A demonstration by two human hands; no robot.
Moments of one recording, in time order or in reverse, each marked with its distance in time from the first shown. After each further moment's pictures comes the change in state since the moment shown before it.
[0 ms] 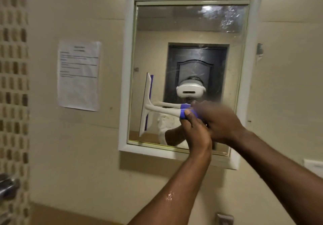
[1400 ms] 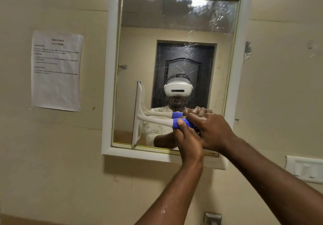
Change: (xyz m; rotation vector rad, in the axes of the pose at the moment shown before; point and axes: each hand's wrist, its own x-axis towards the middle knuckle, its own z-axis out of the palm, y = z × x) left_hand 0.000 -0.032 -0.011 -0.011 -0.069 -0.036; right_hand -0.013 0.016 0.034 0.006 -0.069 0.035
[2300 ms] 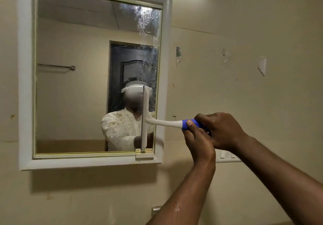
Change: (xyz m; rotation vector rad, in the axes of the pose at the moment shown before) left_hand -0.098 -0.083 0.138 -0.130 -0.201 -0.188; right_hand -0.128 0.105 -0.098 -0.167 -0.022 0.195
